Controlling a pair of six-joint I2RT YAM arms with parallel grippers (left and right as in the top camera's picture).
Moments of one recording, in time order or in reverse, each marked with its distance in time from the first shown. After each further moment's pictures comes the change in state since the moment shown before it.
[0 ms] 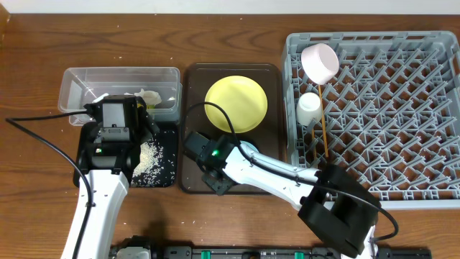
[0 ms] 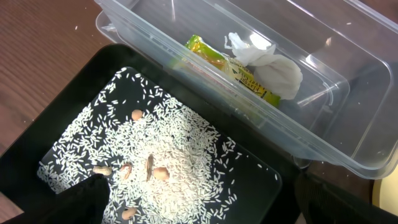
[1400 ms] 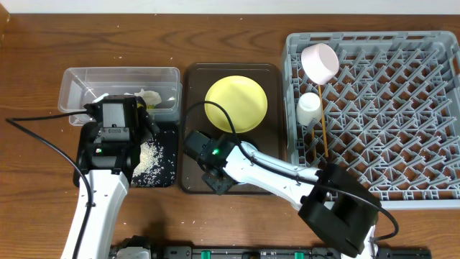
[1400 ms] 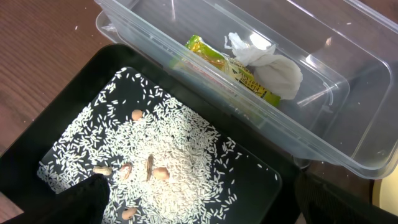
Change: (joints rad) left arm 0.000 0.000 0.000 0.000 0.000 0.000; right arm -0.006 0.000 0.004 -0.004 -0.009 0.004
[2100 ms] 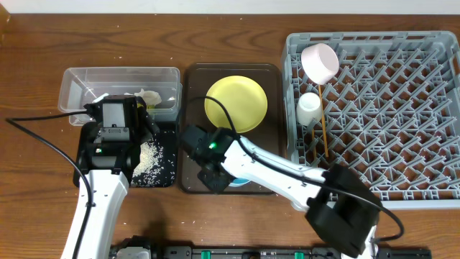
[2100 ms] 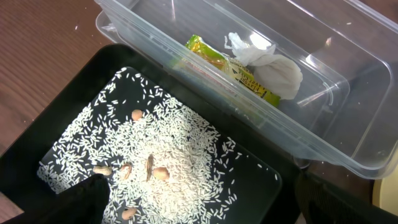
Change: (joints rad) left arm 0.000 0.000 0.000 0.000 0.000 0.000; right arm -0.010 -0.017 0.124 -0.149 -0.090 -0.002
